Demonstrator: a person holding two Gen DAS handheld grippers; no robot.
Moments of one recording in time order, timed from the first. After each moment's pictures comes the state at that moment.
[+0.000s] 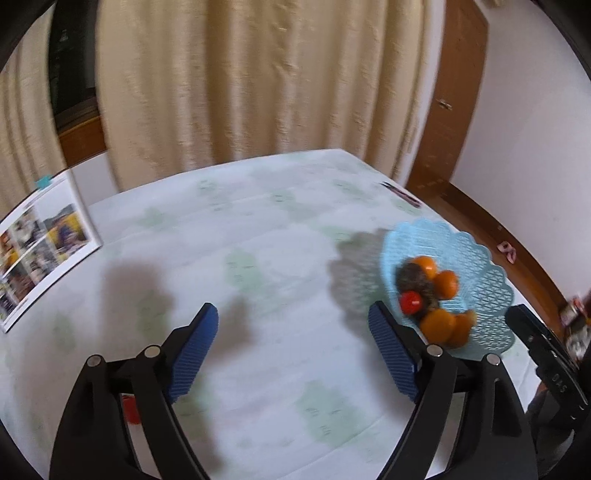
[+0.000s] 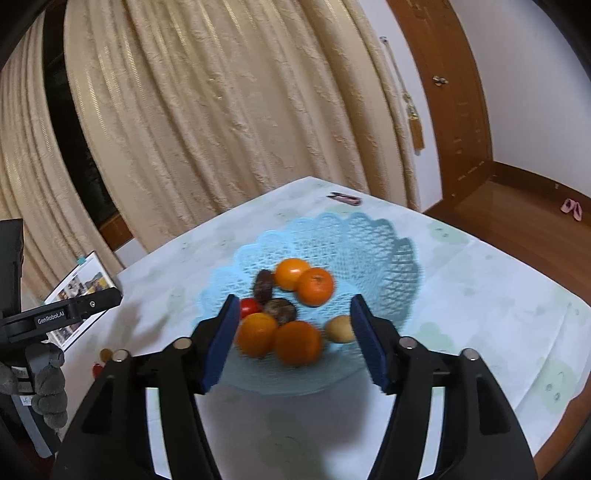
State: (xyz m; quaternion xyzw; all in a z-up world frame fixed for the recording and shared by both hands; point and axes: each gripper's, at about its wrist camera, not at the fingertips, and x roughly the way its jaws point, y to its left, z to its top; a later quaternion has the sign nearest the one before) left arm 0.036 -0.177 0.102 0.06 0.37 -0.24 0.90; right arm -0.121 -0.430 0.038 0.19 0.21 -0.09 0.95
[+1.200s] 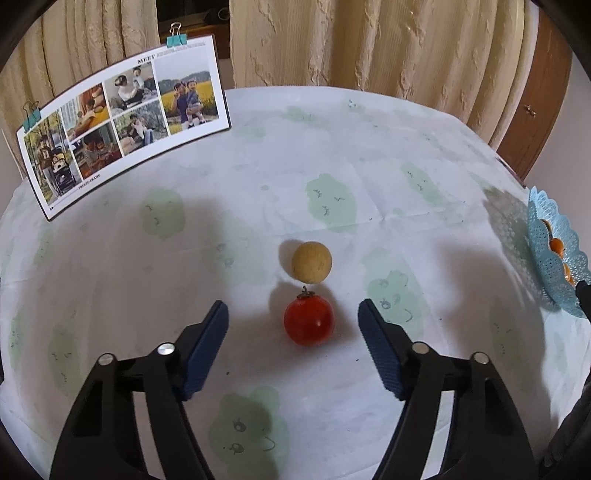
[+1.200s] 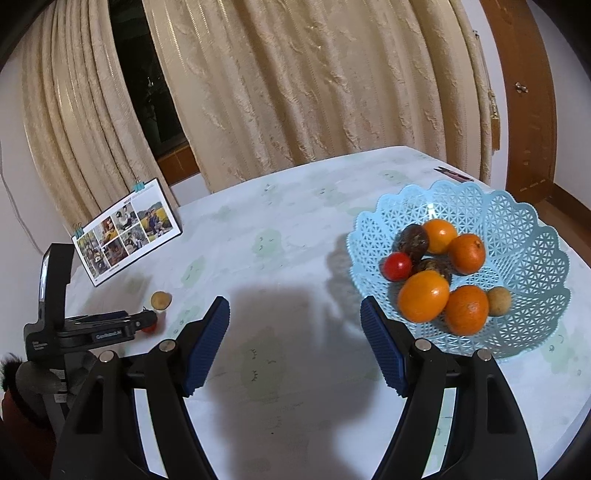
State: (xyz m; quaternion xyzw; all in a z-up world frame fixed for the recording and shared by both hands) left arm 0.050 -0.034 0.017 0.02 0.46 -0.11 0.88; right arm -0.074 -0.316 0.027 0.12 0.28 0.03 0.95
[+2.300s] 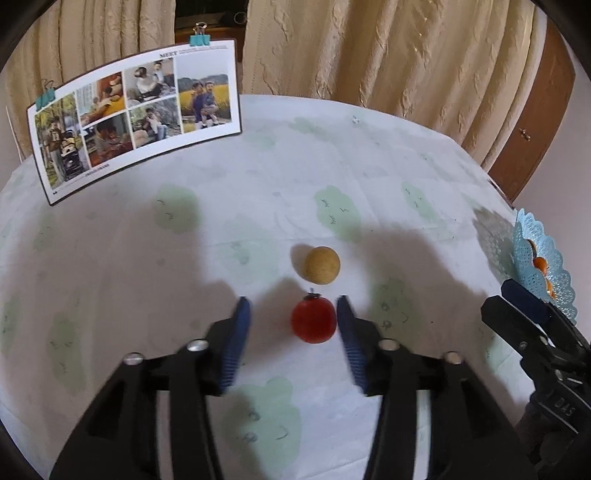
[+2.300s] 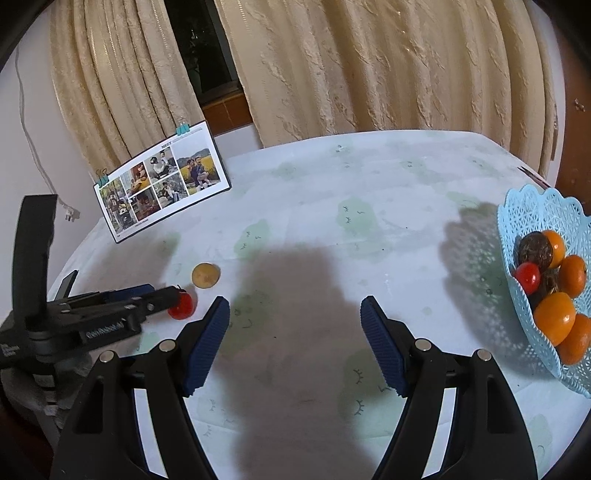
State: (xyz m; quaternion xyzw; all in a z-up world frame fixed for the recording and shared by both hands) left arm 0.044 -0.014 0.025 -0.02 0.44 -0.12 0.89; right arm -0.013 -0.235 0.007 0.07 0.33 0.11 0.93
